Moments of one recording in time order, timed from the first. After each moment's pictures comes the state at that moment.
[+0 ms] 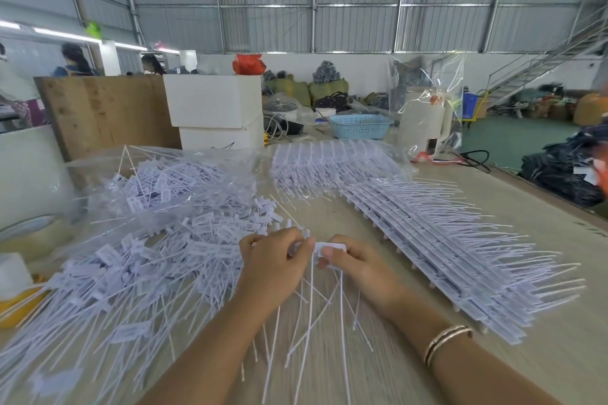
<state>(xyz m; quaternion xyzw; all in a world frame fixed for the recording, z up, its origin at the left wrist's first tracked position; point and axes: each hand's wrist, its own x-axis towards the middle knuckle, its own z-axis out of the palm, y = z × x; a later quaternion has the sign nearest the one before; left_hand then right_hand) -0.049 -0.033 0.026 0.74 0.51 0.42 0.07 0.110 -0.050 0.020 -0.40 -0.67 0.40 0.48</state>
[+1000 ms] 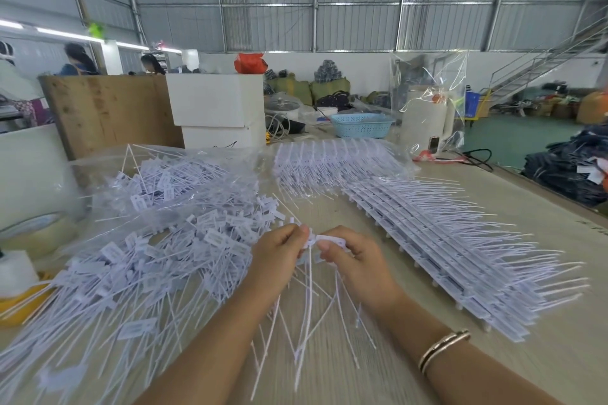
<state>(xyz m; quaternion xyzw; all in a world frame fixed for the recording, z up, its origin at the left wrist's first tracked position) -0.047 -0.033 0.034 0.64 0.45 0.51 0.35 0.097 -0.048 0.018 -0.37 -0.70 0.25 0.56</state>
